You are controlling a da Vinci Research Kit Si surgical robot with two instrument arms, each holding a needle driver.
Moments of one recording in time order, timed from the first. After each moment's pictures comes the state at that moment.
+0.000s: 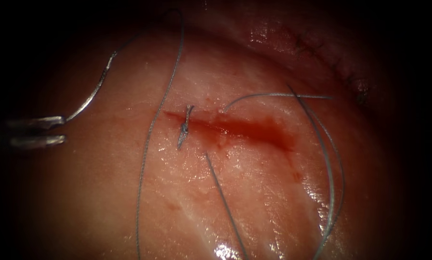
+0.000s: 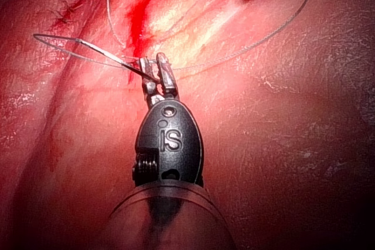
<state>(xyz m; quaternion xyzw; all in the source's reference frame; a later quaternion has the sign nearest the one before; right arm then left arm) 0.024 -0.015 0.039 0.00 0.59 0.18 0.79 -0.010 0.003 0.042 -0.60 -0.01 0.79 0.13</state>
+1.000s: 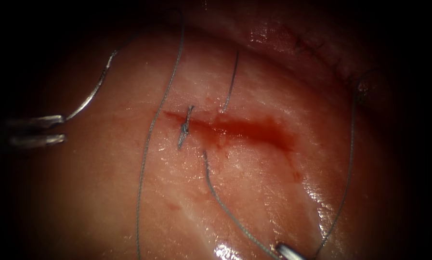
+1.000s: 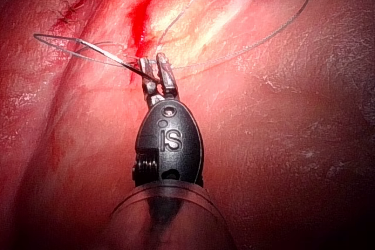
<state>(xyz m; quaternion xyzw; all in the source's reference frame) 0.019 -0.013 0.040 -0.03 0.55 0.21 0.80 -0.010 0.003 0.042 -0.60 -0.01 0.79 0.13</state>
